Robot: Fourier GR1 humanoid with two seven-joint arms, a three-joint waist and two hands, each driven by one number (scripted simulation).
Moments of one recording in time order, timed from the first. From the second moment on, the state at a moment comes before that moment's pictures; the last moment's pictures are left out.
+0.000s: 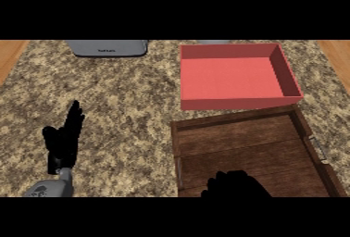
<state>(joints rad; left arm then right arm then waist) -0.07 0.17 0.02 -1.33 0.02 0.23 0.03 -0.04 -0.32 0.74 -2.19 1.02 0.44 0.42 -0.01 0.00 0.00</state>
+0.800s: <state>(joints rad) -0.09 0.17 0.04 -1.34 0.02 0.21 0.04 -0.39 -0.14 0.25 -2.30 0.91 0.75 0.48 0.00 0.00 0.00</state>
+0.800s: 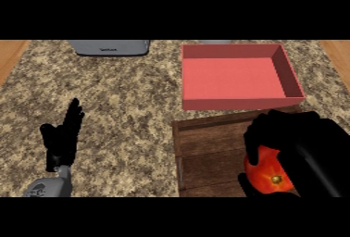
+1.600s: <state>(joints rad) -0.09 0.16 0.04 -1.35 0.01 0.20 0.05 -0.71 -0.20 -0.06 -1.61 0.83 0.44 0.12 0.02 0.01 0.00</state>
